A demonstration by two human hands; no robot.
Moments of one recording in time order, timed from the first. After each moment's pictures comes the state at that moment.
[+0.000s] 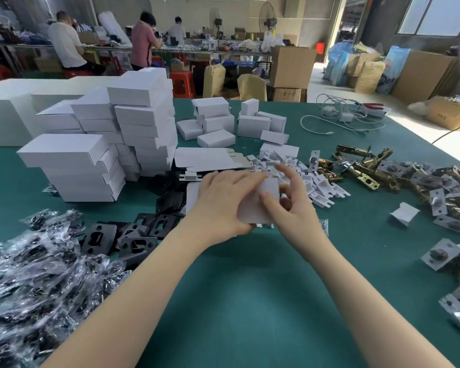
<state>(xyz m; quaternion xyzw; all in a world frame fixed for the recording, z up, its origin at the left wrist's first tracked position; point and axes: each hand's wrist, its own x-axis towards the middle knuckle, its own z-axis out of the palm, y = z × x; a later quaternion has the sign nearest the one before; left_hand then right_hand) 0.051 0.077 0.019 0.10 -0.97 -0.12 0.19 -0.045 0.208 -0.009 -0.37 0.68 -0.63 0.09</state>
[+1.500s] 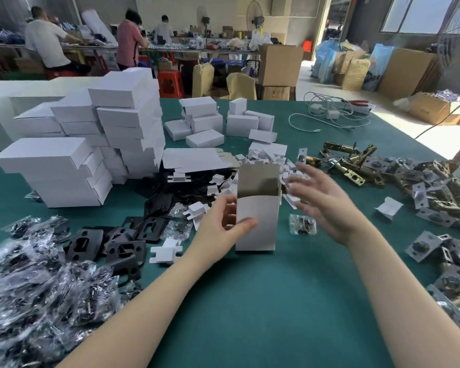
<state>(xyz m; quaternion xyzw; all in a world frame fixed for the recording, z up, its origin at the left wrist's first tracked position) 0.041 0.091 -0.050 0.10 -0.74 -0.62 0.25 -0.114 0.260 0.001 -0.27 0.64 -0.67 0.25</state>
